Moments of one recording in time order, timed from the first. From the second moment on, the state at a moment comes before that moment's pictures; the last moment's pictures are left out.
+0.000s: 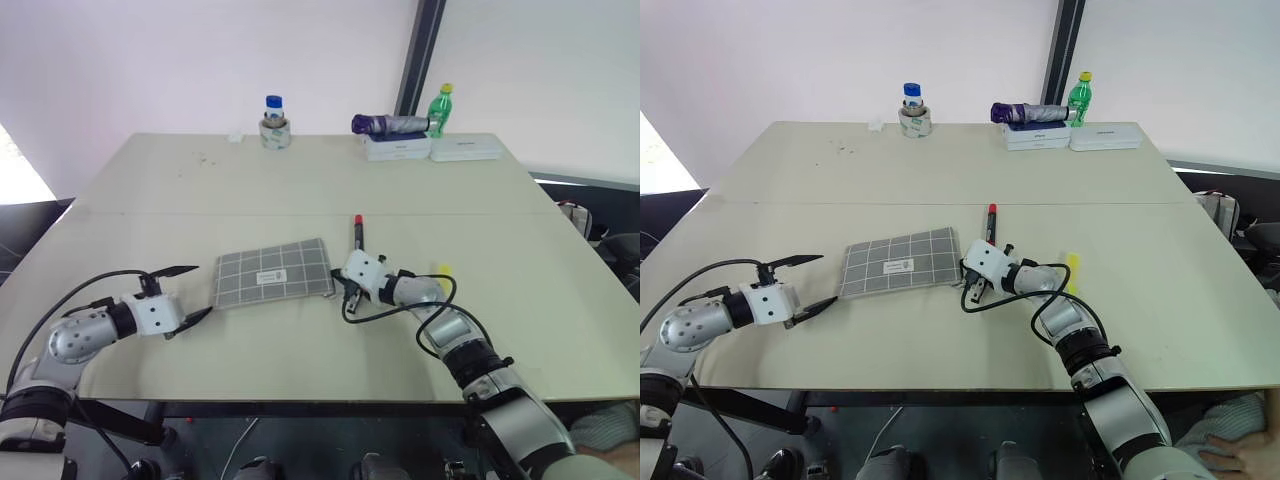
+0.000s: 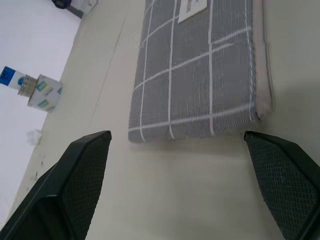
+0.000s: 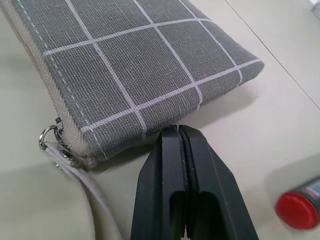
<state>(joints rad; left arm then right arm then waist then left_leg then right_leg) -0.43 0.81 -0.01 0.80 0.16 -0.96 -0.72 -0.68 -0.31 0.27 0.57 -0.15 -0.12 0.67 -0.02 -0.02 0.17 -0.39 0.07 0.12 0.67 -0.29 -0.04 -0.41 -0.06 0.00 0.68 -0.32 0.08</state>
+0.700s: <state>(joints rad) -0.53 0.76 -0.13 0.94 0.24 -1.04 -0.63 -0.67 -0.33 0.27 0.57 -0.15 -0.14 0.69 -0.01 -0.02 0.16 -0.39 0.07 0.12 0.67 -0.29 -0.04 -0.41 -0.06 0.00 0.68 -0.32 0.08</state>
